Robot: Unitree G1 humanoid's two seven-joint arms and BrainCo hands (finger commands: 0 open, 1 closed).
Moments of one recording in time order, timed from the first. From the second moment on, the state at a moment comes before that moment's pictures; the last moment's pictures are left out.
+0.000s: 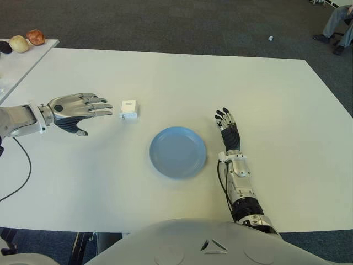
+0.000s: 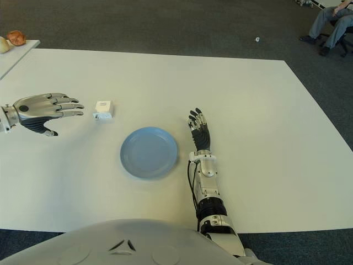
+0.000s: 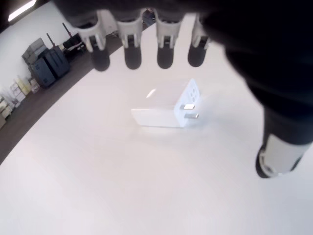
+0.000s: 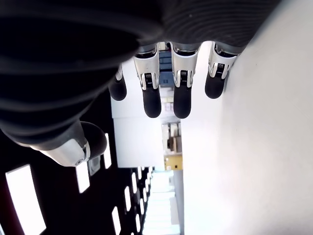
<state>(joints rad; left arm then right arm) -0.69 1.14 -0.79 0.83 1.23 -0.84 0.60 -0.05 0.03 -0.06 0.54 0.02 -0.43 0.00</state>
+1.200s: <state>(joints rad) -0.86 0.60 -0.58 1.20 0.79 -0.61 0.04 -0.07 0.03 -0.06 0.55 0.02 -0.43 0.00</state>
